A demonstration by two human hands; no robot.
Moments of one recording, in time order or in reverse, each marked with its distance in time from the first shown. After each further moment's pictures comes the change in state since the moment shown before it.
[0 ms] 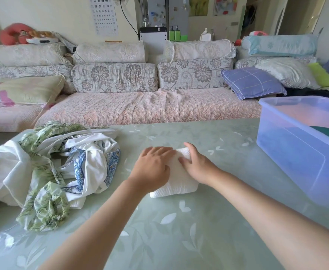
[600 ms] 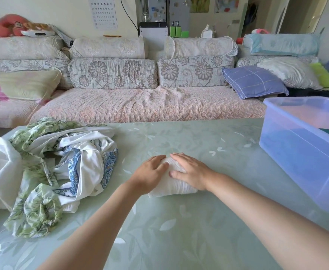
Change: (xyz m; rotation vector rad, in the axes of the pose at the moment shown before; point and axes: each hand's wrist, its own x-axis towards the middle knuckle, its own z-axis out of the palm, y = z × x) left_hand 0.005 -0.029 0.045 -0.549 -0.235 -0.447; right_hand 0.020 0.010 0.013 -0.230 -0.189 -0.249
